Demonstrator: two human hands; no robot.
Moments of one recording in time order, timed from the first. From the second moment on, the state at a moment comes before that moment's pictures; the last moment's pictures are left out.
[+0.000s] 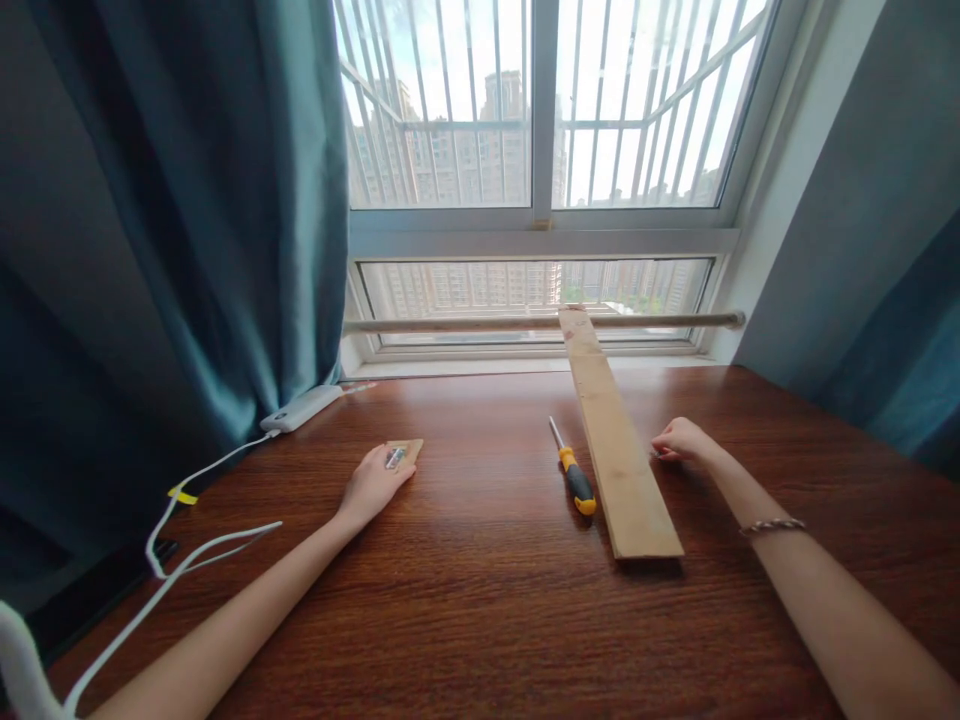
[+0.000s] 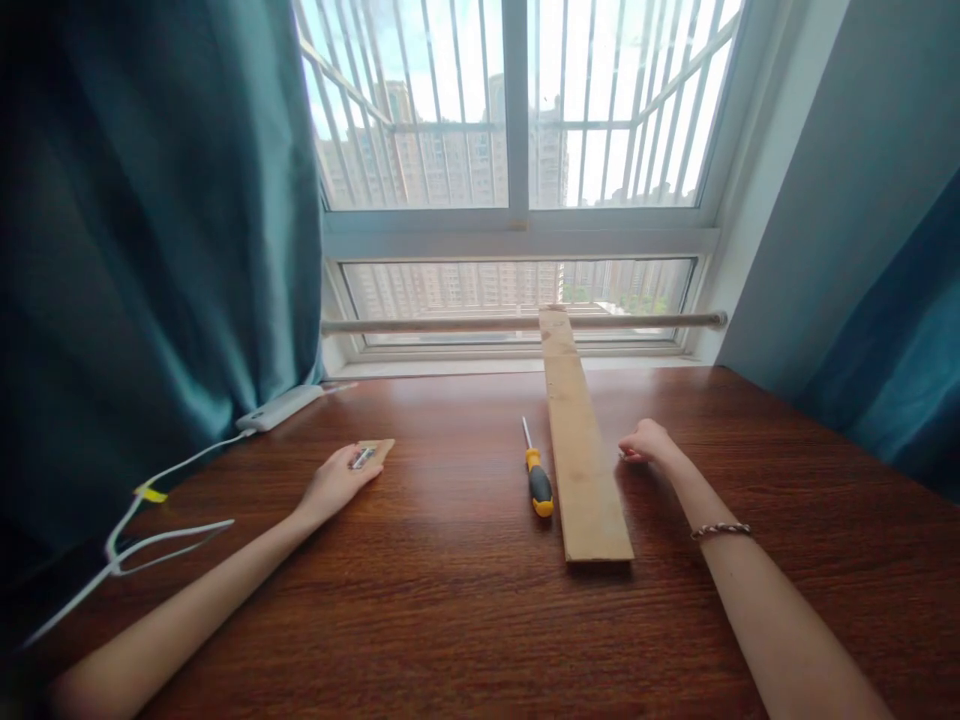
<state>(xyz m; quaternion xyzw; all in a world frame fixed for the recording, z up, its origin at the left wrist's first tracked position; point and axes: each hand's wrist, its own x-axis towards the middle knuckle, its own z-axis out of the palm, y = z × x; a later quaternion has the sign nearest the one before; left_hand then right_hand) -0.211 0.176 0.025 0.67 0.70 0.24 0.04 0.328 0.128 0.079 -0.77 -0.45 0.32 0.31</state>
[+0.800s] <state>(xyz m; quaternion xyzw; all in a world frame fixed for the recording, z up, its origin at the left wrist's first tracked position) -0.068 0.139 0.034 0.75 0.65 0.16 -0.02 0.330 0.140 0.078 -0.80 -0.53 0.23 0.15</state>
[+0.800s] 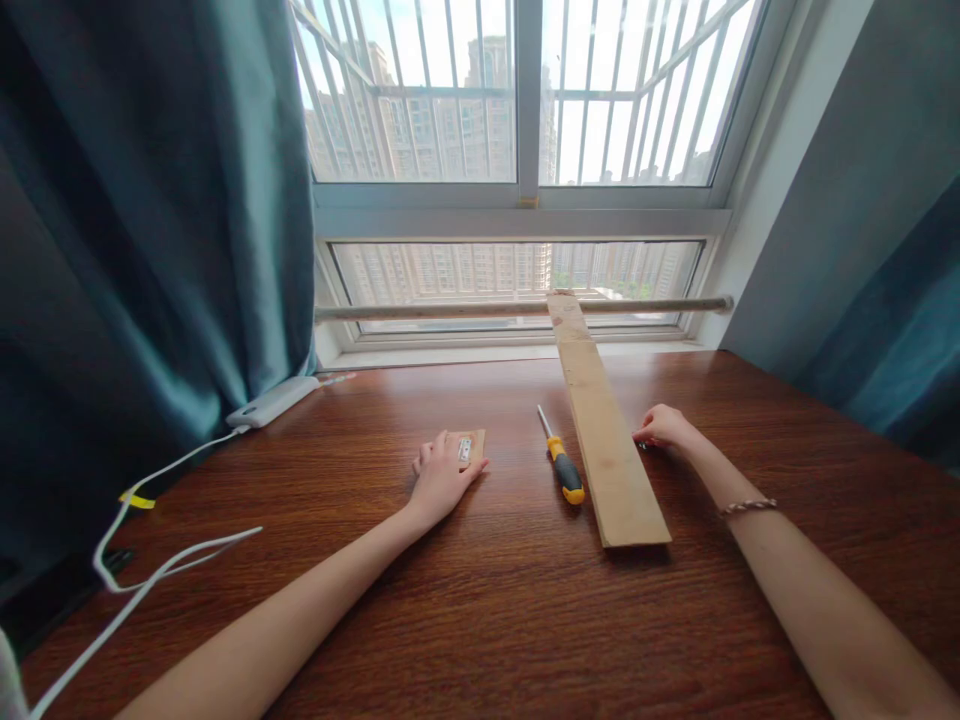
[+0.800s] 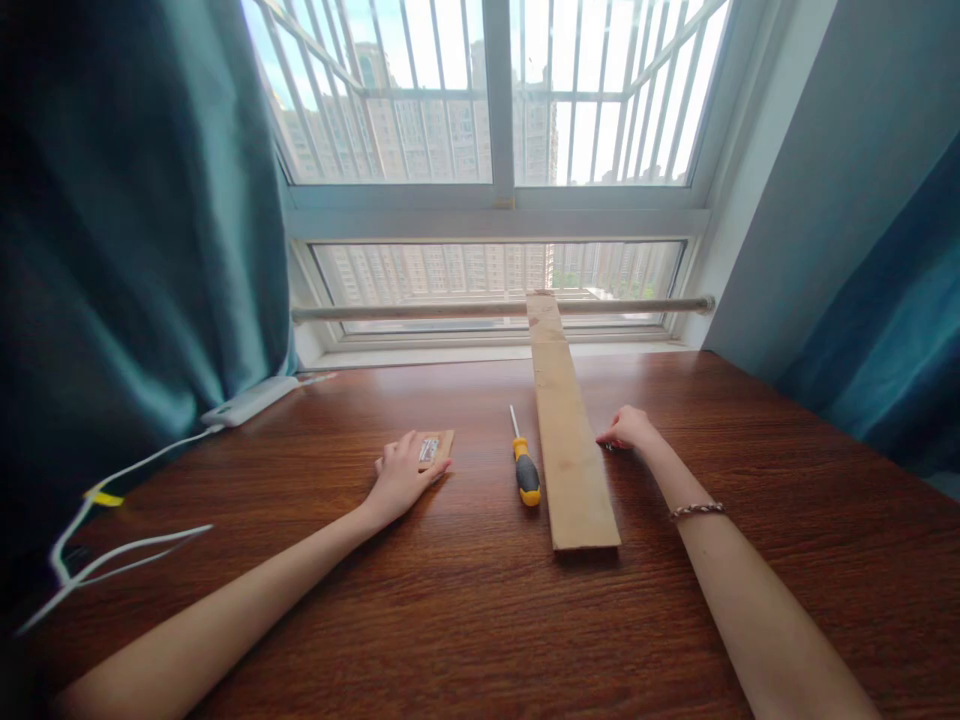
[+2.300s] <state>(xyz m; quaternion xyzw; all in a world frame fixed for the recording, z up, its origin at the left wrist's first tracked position) -0.067 0.135 0.033 0.75 0.63 0.19 -0.02 0.258 0.128 0.071 -0.55 -0.41 0.48 0.54</state>
